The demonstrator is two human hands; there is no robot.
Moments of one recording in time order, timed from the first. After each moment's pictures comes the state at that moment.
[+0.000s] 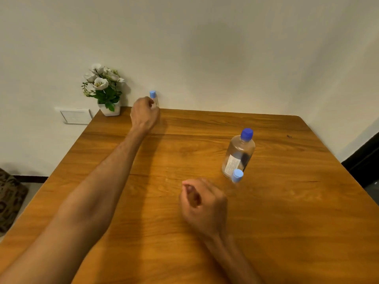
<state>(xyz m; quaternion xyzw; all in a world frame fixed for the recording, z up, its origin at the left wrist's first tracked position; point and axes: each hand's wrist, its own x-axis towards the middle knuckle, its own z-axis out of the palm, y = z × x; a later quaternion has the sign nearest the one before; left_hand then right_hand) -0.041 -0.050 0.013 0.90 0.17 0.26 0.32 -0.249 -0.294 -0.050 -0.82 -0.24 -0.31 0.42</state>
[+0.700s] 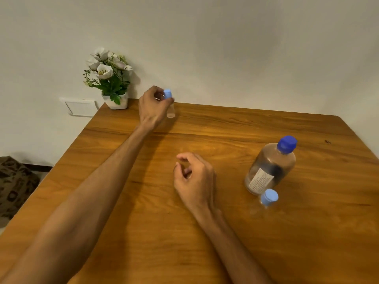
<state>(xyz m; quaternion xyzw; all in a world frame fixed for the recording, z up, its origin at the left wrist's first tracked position) -0.004 -0.026 -0.015 0.83 0.16 0.28 0.45 -0.155 -0.219 -0.064 -0.85 -0.18 -0.19 0.46</state>
